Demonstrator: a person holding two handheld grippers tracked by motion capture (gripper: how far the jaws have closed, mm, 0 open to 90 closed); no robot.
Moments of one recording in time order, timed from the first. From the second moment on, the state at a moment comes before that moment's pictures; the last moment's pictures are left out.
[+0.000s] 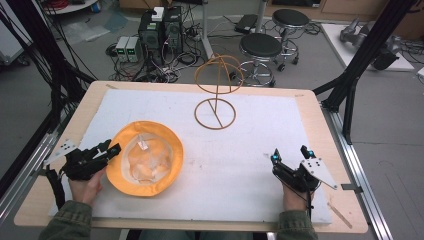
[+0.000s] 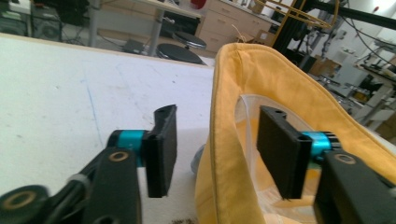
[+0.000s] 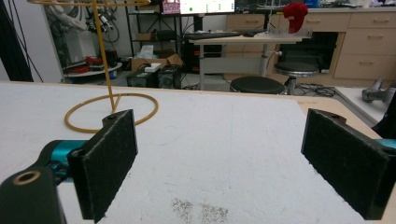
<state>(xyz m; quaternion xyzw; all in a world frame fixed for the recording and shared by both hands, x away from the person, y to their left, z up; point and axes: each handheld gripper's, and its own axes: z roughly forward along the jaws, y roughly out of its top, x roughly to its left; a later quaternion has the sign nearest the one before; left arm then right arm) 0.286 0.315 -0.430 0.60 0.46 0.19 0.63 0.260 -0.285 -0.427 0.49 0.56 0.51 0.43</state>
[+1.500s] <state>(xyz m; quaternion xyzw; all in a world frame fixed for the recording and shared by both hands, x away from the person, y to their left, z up) 0.302 0.302 -0.358 0.54 0.42 0.27 0.68 0.258 -0.286 -0.426 0.49 0.56 0.51 0.43</state>
